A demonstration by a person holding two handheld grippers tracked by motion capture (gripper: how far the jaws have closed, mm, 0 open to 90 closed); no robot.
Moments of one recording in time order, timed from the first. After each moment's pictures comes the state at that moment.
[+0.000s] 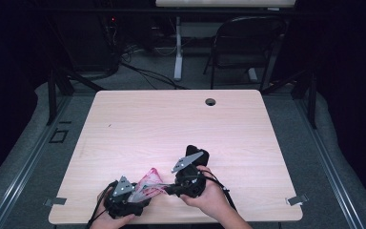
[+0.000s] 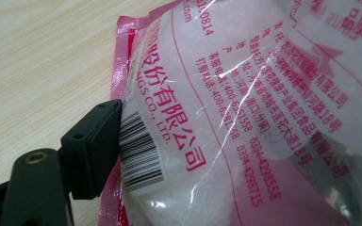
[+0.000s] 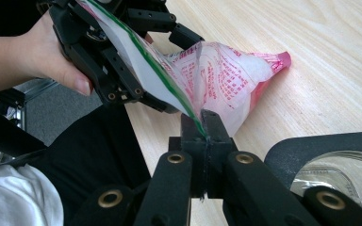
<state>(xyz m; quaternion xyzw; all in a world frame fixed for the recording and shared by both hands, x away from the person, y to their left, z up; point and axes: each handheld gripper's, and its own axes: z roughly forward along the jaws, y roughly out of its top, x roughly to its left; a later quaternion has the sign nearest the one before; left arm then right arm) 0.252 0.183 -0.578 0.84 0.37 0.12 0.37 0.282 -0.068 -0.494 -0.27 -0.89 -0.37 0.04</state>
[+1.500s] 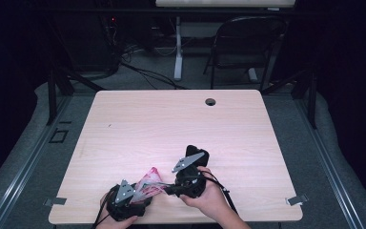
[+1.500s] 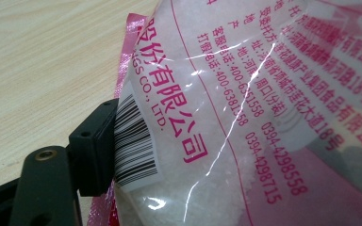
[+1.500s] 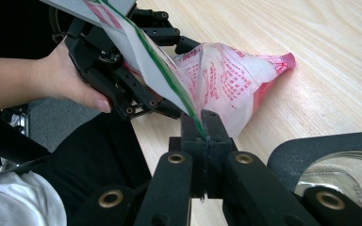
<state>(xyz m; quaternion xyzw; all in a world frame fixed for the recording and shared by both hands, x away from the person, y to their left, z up) 0.246 0.181 -0.596 0.83 0.37 0.16 0.39 0.281 -0.068 -0.496 -0.28 -0.88 -0.38 0.05</state>
